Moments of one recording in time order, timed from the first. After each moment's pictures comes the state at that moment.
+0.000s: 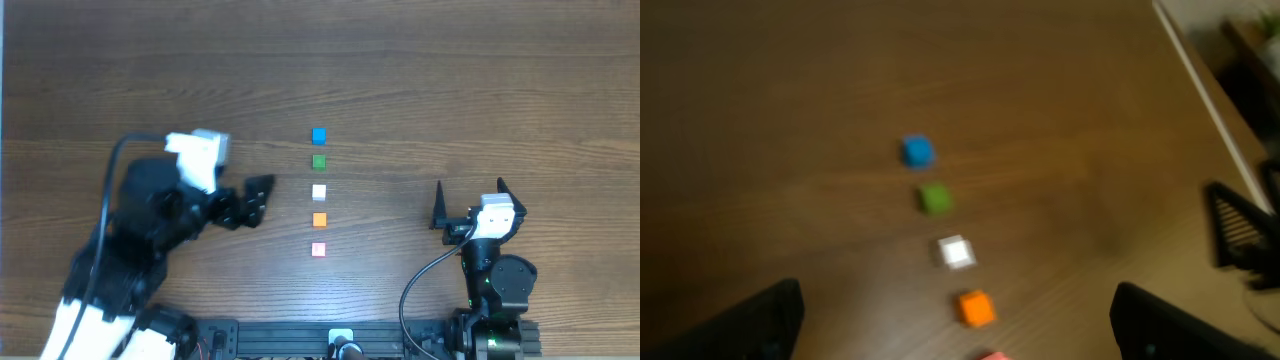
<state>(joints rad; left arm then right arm) -0.41 0.86 0.90 -0.70 0.23 -0.32 -0.04 0.02 0.01 -0.07 -0.07 -0.09</state>
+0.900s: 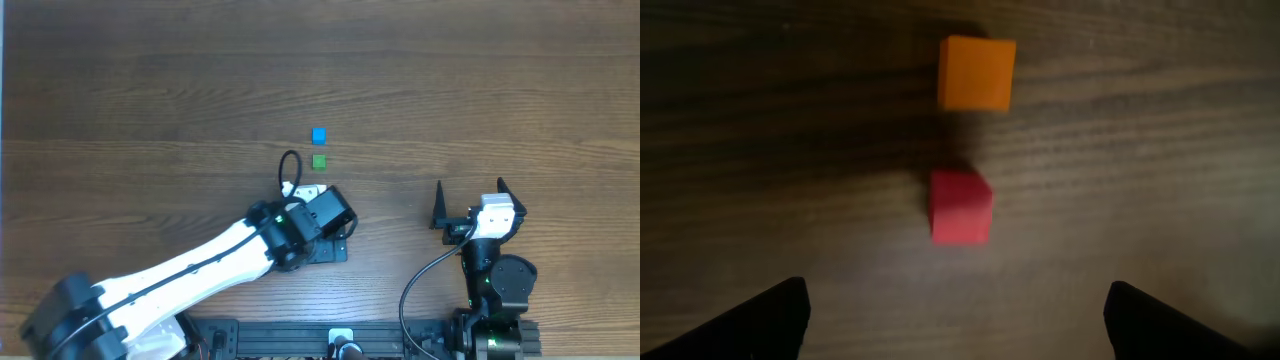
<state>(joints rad) -0.98 1.48 0.95 -0.83 -0.02 -1.06 -0.04 0.02 0.01 -0.07 -0.07 -0.09</state>
